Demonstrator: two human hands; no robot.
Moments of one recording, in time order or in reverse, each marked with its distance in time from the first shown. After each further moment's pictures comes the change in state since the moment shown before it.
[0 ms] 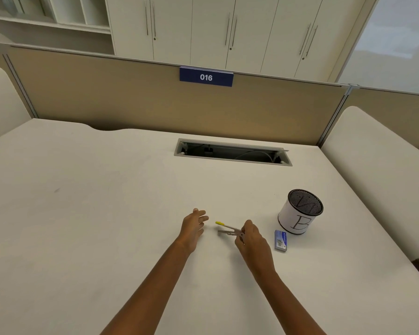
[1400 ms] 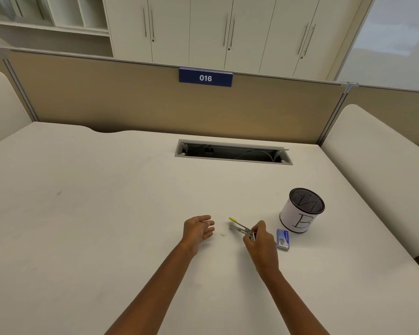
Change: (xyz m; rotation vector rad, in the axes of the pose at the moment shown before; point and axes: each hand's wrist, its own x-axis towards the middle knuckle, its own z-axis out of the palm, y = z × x) left_hand -0.005 -0.006 -0.003 0.045 0.023 -0.010; right_hand 0.004 0.009 0.005 0.223 0.125 0.222
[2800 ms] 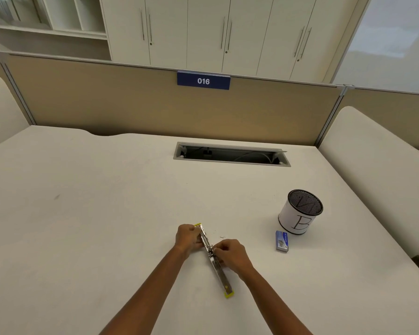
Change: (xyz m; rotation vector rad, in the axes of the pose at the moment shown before) left_hand 0.013 -0.010 -0.016 0.221 0.061 0.049; right_hand -0.018 -0.035 0.027 0.237 -0.494 0.164
